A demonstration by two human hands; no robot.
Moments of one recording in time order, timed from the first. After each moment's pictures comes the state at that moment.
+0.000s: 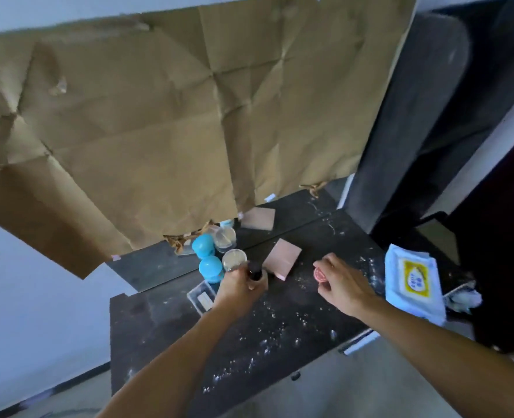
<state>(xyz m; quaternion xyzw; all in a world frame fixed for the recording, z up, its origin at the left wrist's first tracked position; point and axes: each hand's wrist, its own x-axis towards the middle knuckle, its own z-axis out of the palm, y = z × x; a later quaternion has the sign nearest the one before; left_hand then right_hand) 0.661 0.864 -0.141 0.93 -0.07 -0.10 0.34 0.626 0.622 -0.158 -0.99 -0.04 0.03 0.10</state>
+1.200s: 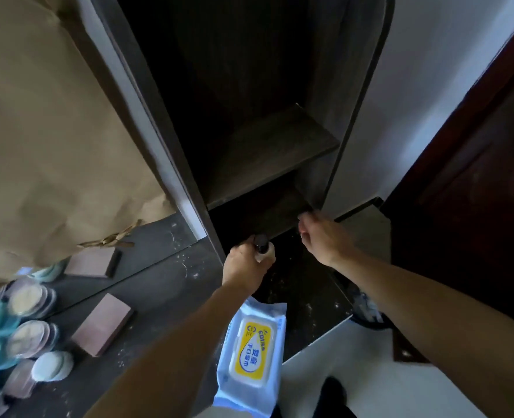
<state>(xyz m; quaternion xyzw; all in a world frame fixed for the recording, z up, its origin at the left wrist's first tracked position) 0.793 0.376 -0.182 0.92 -0.04 -0.10 0.38 0.792 0.181 -0.176 -0.99 0.01 0.03 0.13</state>
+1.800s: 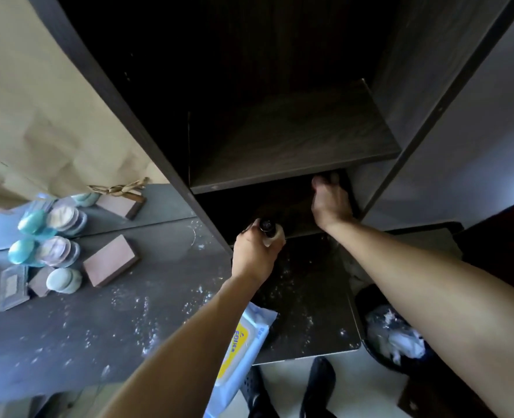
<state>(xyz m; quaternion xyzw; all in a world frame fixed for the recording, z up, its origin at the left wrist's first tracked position) 0.817 0.327 -0.213 0.90 0.14 0.02 0.41 0.930 0.177 -0.226 -0.98 0.00 0.06 0.18</state>
